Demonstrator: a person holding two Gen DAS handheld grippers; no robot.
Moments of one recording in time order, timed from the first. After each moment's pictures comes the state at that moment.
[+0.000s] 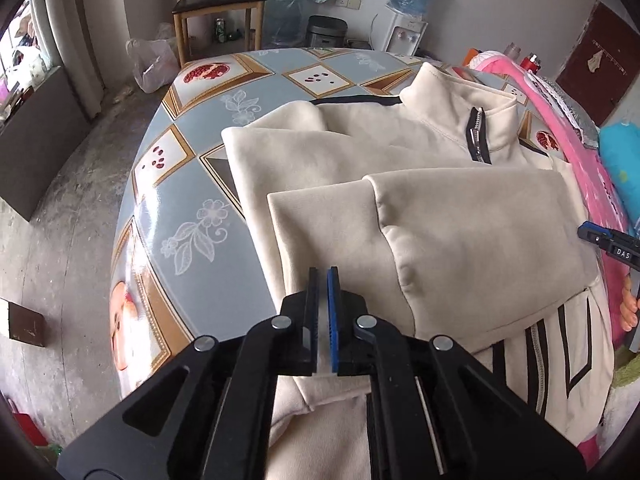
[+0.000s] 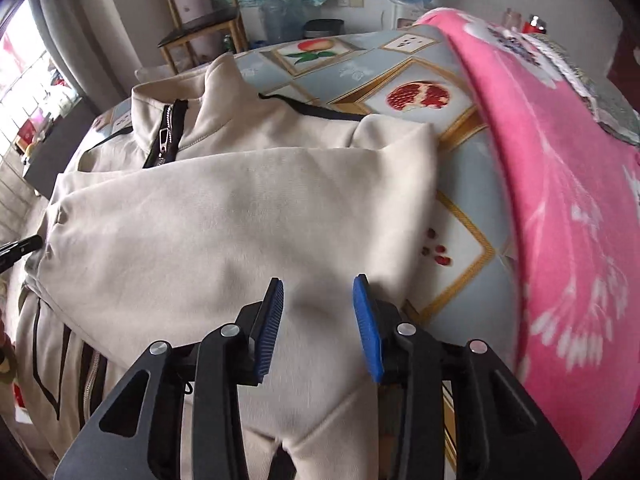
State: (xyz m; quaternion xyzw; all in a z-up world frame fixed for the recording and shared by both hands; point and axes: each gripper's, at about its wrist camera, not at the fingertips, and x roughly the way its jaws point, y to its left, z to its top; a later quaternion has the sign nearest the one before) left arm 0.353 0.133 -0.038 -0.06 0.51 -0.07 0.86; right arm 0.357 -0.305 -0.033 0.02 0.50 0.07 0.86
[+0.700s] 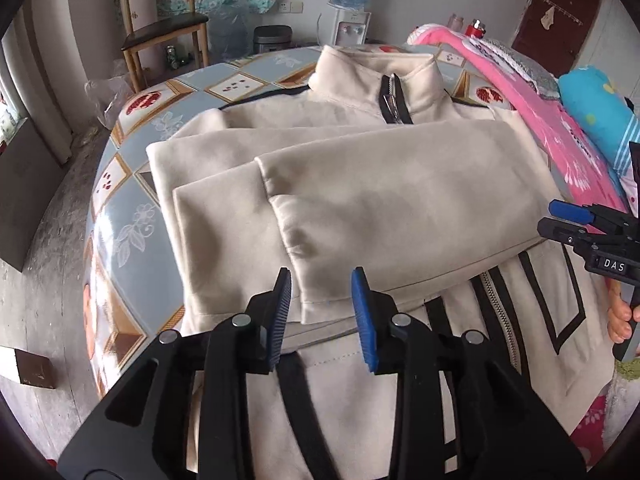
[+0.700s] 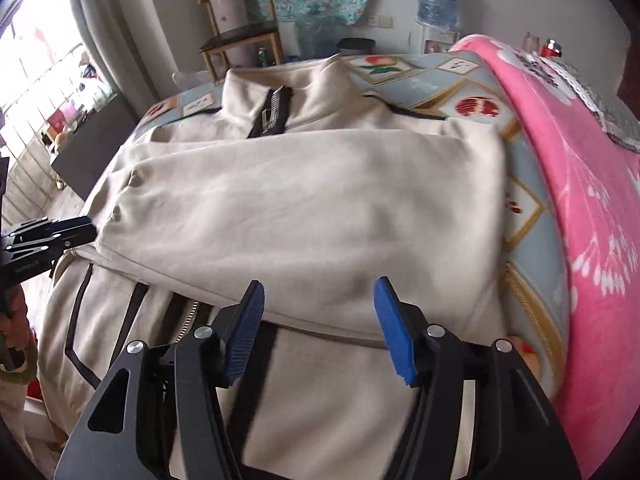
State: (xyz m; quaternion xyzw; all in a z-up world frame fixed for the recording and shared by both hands) left arm 0.322 0.069 -0.036 0.01 0.50 -0.14 0.85; right arm 0.304 -0.219 -0.041 0.00 0.49 0.09 0.87
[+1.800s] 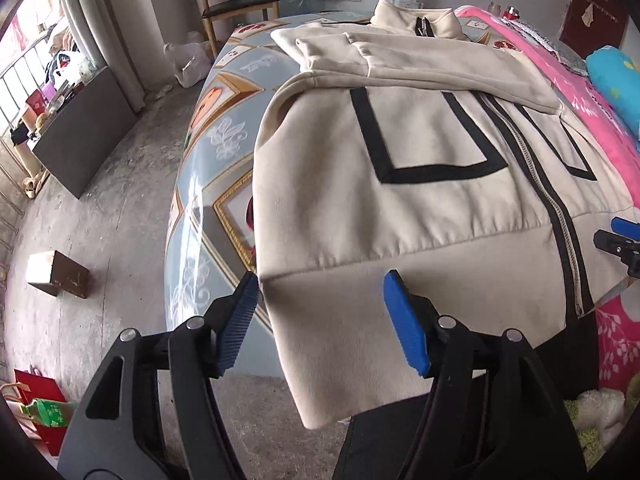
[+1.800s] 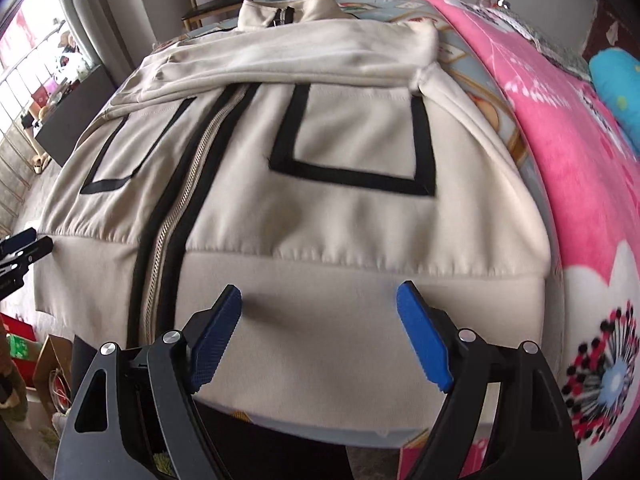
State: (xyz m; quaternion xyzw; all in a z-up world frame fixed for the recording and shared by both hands) left arm 0.089 0.128 -0.053 0.01 0.51 -0.02 0.86; right arm 0.086 -0.223 -0.068 0.02 0.52 0.03 0.86
